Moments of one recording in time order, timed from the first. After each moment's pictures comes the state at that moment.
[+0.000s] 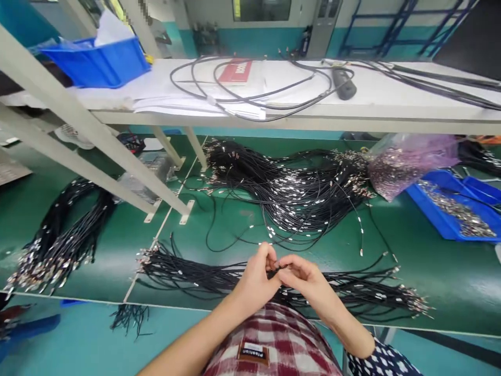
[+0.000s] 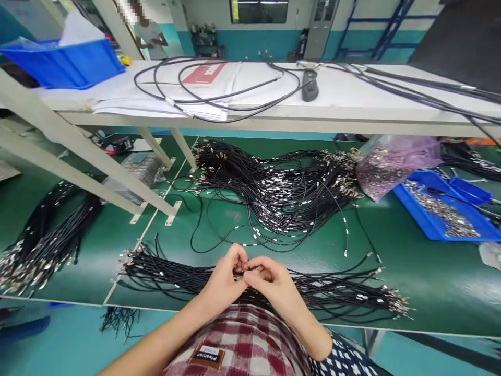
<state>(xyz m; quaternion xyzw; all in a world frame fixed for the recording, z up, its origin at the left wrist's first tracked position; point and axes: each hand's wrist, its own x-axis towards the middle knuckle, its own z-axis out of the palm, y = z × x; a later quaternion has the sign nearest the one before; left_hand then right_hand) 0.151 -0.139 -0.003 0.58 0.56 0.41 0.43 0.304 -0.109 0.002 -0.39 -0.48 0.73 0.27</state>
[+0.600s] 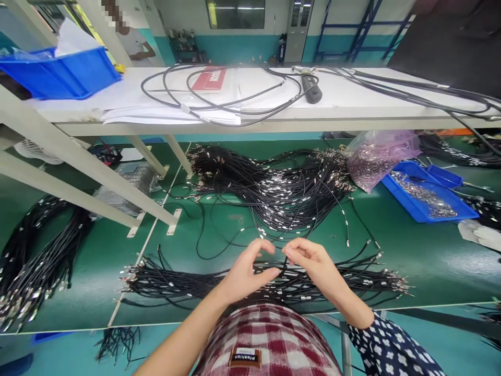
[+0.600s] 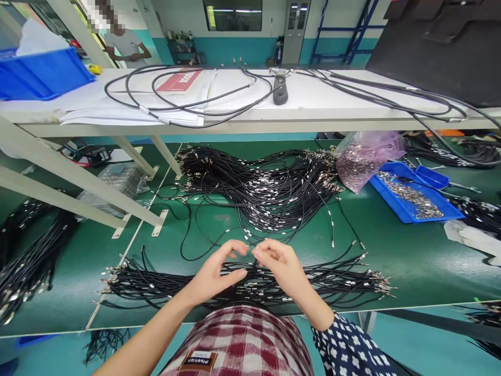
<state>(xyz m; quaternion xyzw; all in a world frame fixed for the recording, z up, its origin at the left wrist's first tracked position) 0.132 -0.120 0.008 0.60 0.45 0.40 0.53 0.327 -0.082 0.011 -0.42 -0.58 0.61 0.35</state>
